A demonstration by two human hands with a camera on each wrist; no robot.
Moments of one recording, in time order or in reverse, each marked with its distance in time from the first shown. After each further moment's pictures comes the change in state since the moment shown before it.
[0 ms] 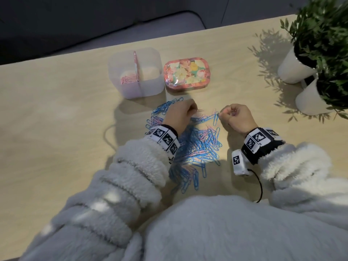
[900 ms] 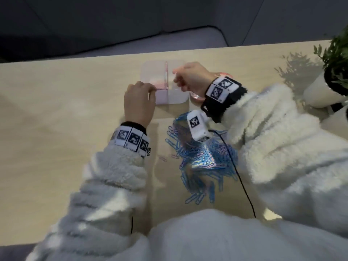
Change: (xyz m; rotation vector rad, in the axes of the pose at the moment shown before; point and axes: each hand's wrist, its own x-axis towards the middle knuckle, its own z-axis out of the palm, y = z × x) left_hand -0.034 -0.074 -0.125 0.281 0.514 -0.217; right_hand 0.003 -0.231 0.102 0.264 -0.435 -0.113
